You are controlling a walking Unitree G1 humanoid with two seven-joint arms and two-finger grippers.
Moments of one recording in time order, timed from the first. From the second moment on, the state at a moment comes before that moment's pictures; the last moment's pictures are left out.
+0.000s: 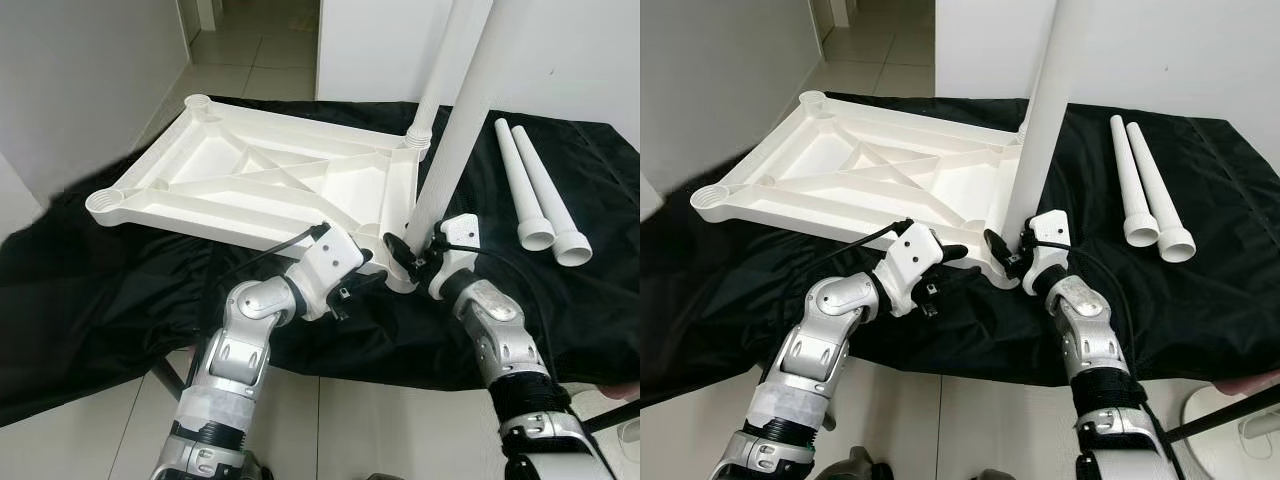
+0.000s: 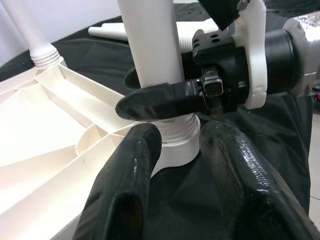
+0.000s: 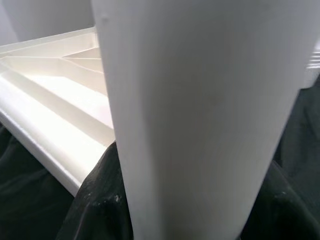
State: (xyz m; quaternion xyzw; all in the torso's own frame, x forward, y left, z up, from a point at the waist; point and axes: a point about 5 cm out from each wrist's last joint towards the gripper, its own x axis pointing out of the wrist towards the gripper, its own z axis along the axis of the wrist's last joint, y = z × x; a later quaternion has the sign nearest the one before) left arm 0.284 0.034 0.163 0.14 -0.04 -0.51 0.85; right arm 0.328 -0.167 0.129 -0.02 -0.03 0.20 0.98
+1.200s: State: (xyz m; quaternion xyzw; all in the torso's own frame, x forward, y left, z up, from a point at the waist) left arm 0.284 0.036 0.165 0.14 -0.04 -0.50 0.85; right arm 0.293 -0.142 0.148 0.04 -0.08 -0.03 1.00
